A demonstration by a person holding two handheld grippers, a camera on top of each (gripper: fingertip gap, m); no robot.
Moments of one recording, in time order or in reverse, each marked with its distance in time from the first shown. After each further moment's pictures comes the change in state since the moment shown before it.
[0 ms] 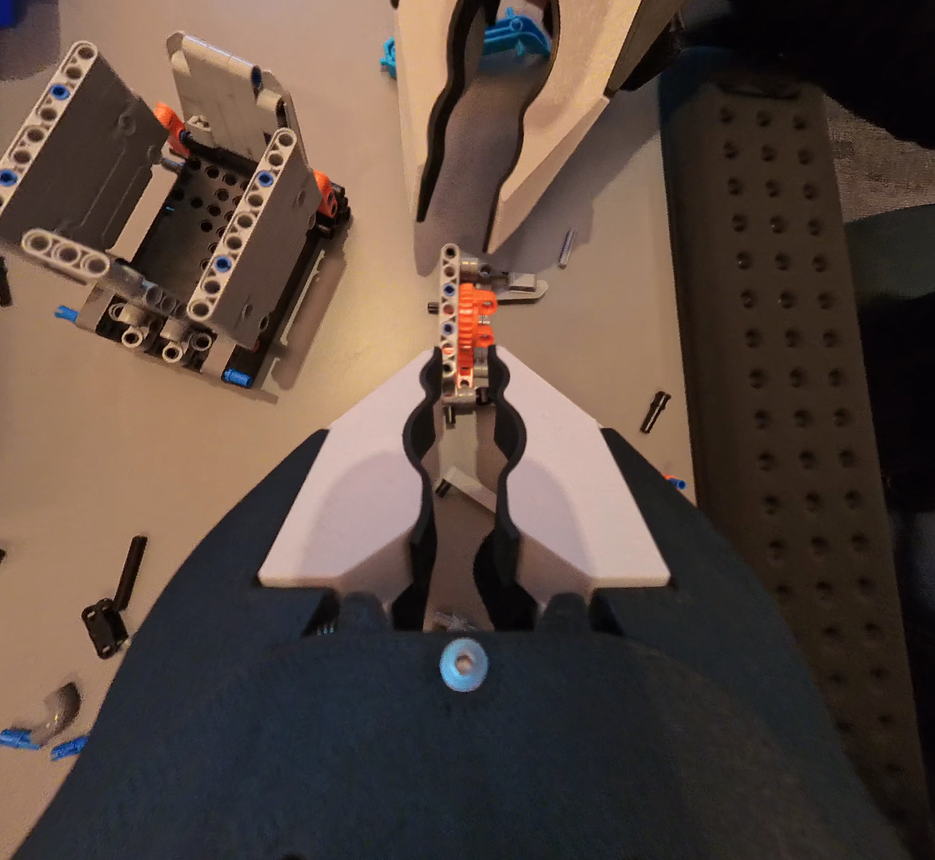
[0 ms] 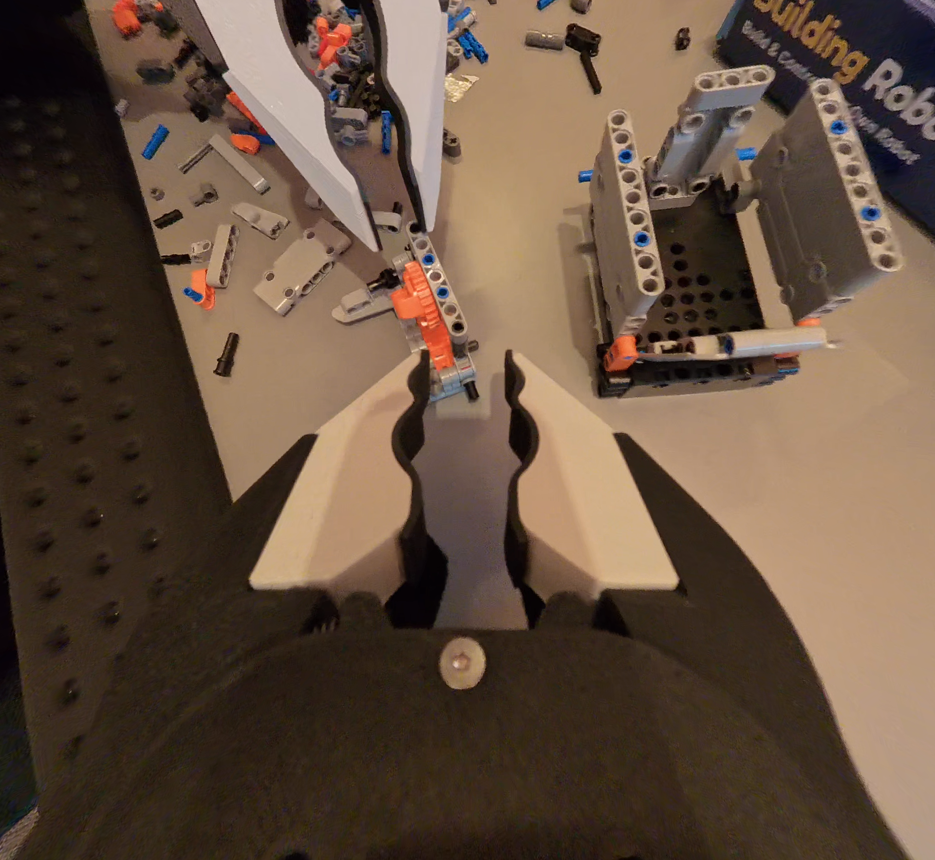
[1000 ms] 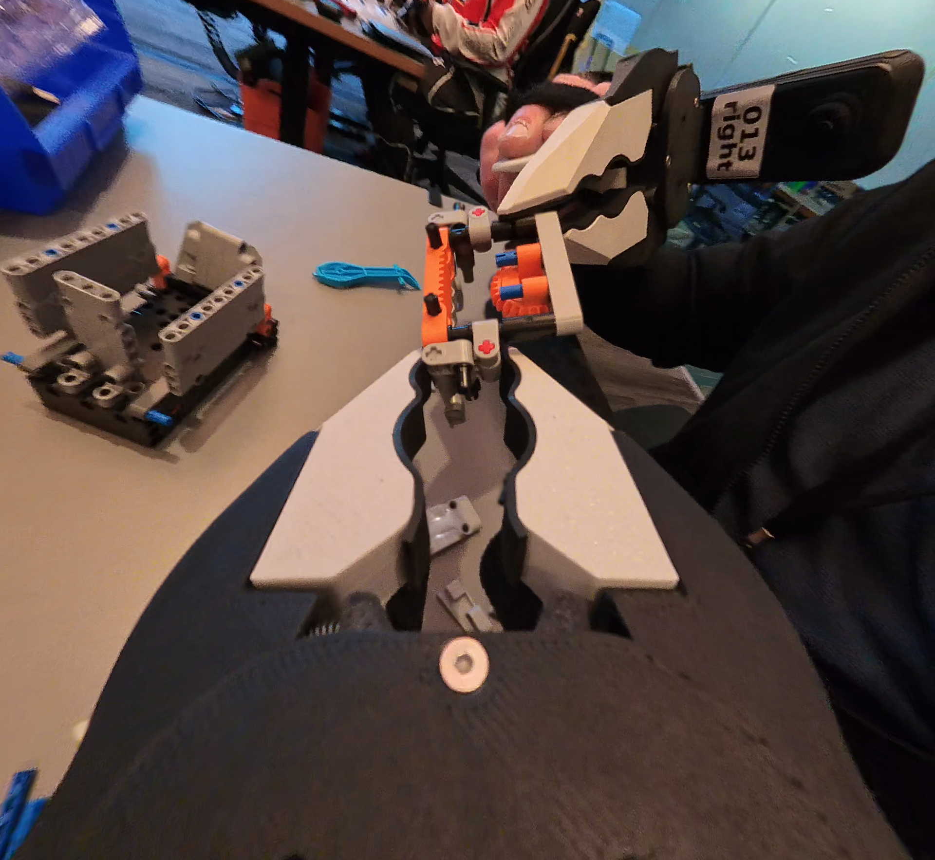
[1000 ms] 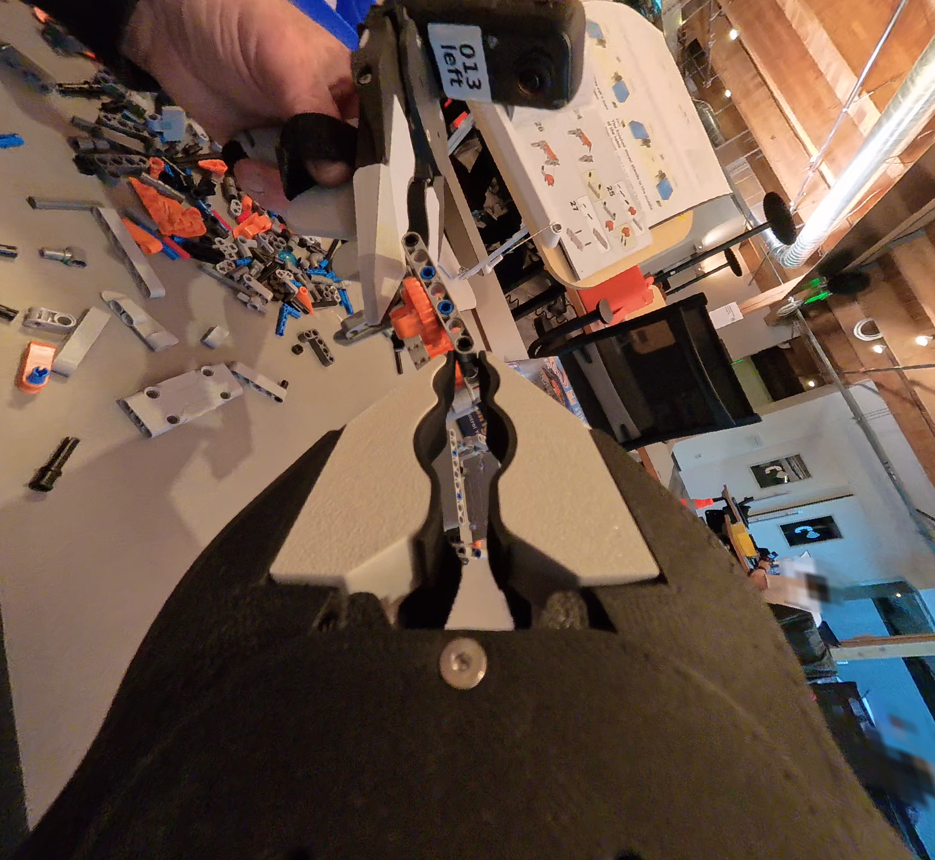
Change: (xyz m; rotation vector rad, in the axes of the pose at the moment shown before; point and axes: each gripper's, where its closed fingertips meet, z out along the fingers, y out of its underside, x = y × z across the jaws) left arm 0.039 -0.027 -0.075 0.583 0.232 -0.138; right arm -0.068 -0.112 -0.056 0.330 0.648 -0.829
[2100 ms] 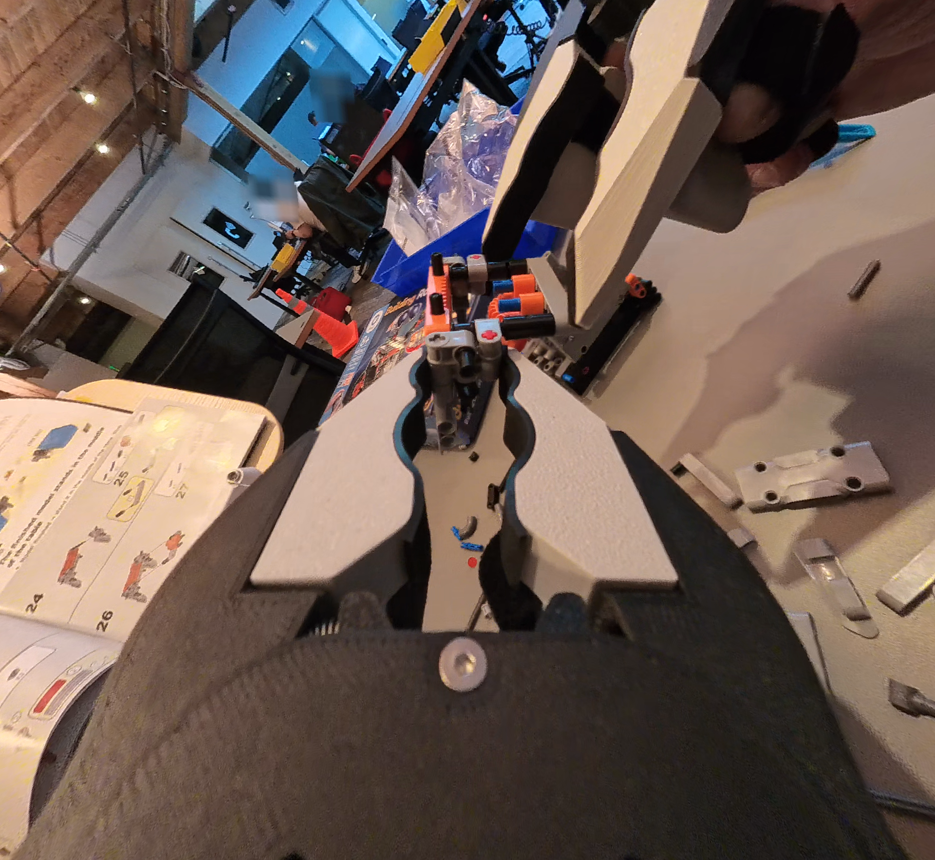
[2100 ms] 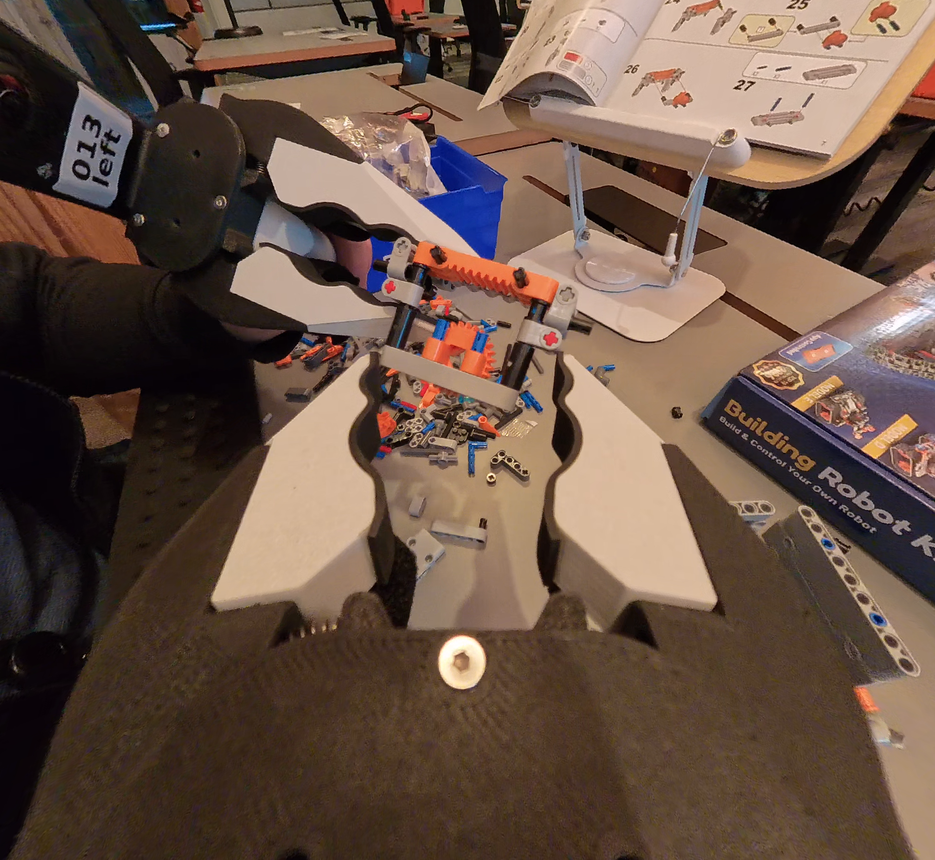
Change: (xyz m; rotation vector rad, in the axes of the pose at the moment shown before) left arm -0.021 -0.040 -0.066 -0.162 -0.998 0.868; right arm 0.000 -0.019 0.059 0.139 -0.420 0.889
